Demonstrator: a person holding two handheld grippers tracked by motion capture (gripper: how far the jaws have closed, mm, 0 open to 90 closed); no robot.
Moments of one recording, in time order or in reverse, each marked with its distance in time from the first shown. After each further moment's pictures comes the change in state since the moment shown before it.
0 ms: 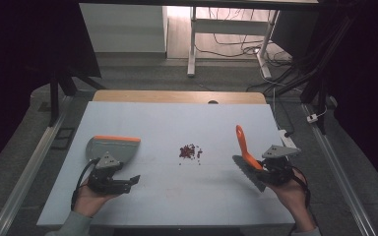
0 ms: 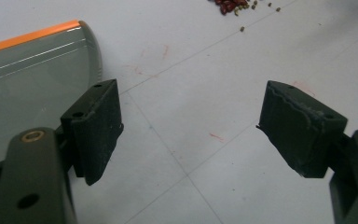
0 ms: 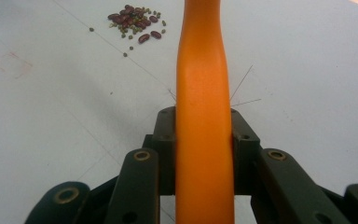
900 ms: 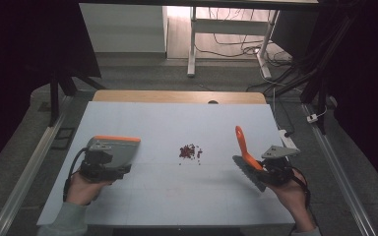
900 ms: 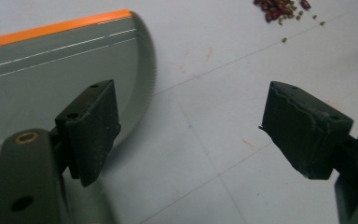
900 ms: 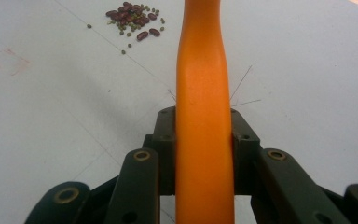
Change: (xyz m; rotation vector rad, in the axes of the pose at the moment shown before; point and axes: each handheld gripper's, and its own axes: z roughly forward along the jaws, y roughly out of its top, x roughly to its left) left arm 0.031 0.021 -0.012 0.081 0.066 -0.150; right arm 0.001 -0.001 0.001 0.007 -0.010 -0.011
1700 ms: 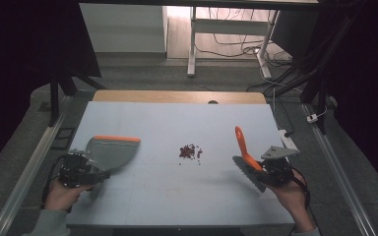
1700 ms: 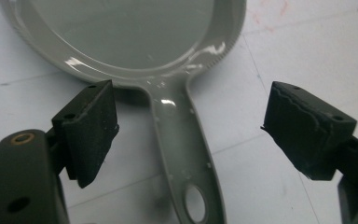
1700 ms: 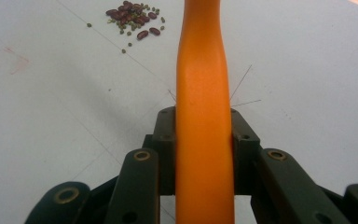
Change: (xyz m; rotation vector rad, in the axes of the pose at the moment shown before) left arm 0.045 -0.032 -0.008 0.117 0.046 -0.159; right arm 0.002 0.000 0.000 0.001 -0.005 -0.004
